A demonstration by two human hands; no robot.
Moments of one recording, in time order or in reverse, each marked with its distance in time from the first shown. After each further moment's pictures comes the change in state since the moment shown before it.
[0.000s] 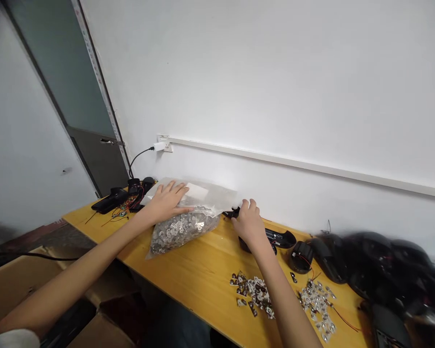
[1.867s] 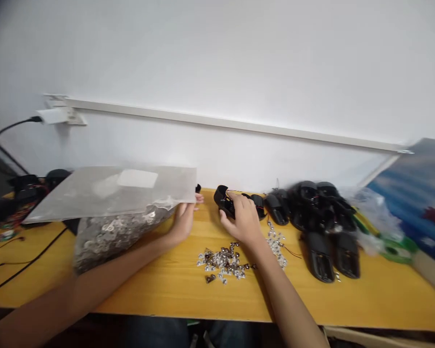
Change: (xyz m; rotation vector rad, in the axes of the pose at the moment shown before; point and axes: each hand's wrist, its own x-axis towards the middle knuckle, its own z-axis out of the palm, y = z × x) left_hand 0.035 0.193 0.135 -1.385 0.017 -0.184; right_hand -0.076 0.091 -0.005 0.072 0.273 -0.093
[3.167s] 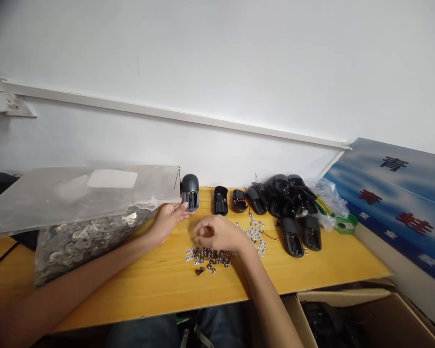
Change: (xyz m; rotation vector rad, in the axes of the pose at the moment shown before) left_hand 0.001 -0.008 -0.008 -0.382 -0.267 -0.163; right_hand -0.018 -0.029 -0.015 0.474 -0.599 0.017
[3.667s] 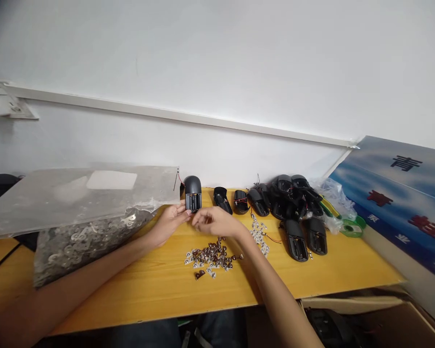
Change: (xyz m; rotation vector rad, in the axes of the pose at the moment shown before) left_hand 0.001 0.000 -0.001 0.019 -0.125 0.045; right_hand 0.034 0.022 -0.010 0.311 -0.024 -0.049
